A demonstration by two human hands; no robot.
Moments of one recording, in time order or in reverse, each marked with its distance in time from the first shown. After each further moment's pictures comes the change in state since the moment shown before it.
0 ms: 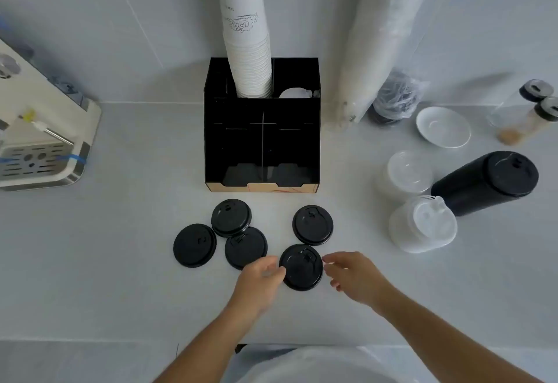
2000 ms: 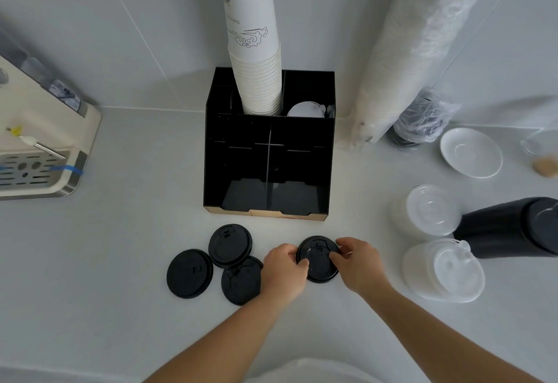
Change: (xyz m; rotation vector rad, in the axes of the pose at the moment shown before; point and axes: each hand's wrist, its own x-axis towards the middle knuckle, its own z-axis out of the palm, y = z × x) left_hand 0.079 0.066 0.035 0.254 0.233 0.099; right_hand 0.076 -0.040 -0.030 -0.145 0.276 -0.048
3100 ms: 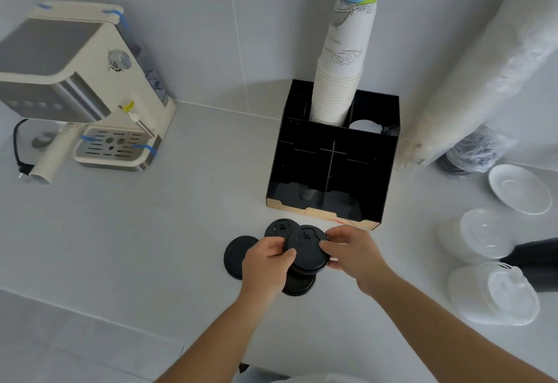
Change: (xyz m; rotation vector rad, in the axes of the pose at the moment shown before) left_hand -0.036 -0.063 -0.113 -0.491 0.193 -0.025; right_hand -0.036 -0.097 0.046 0.409 -0.158 -0.002
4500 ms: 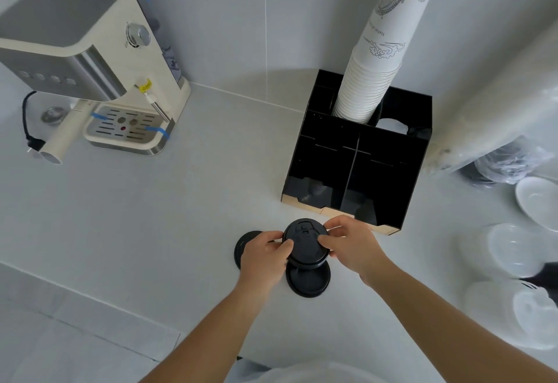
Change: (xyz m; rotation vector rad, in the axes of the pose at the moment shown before) left_hand 0.027 -0.010 -0.022 -0.093 -0.004 -0.159; right_hand 0.021 -0.019 0.030 -0.260 -0.069 -0.074
